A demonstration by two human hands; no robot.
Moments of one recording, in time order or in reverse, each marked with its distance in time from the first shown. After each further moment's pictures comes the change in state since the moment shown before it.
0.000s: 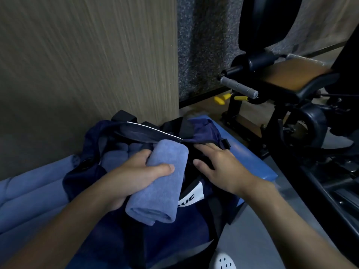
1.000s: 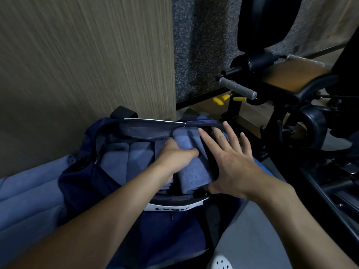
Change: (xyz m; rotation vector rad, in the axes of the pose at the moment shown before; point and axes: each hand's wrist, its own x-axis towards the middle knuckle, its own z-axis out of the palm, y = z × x) left_hand 0.090 0.022 0.081 -0.271 0.179 0.064; right_hand -0.019 -0.004 -0.032 -0.420 -0.097 0.058
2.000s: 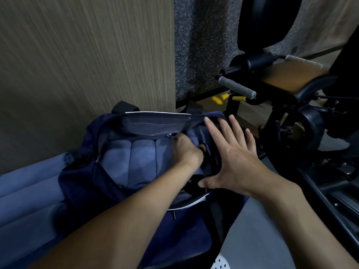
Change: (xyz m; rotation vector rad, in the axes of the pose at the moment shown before) left_hand 0.010 0.007 0.039 0.191 0.208 0.051; right_hand -0.001 -0.005 -0.012 0.140 0.061 0.053
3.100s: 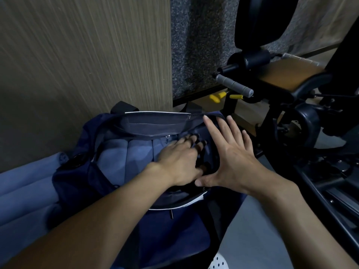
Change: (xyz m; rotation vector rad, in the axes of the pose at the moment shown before) left_hand 0.000 -0.019 -0.035 1.011 -0.347 0.732; right_hand 0.003 0.003 0.002 0.063 -0.015 0.011
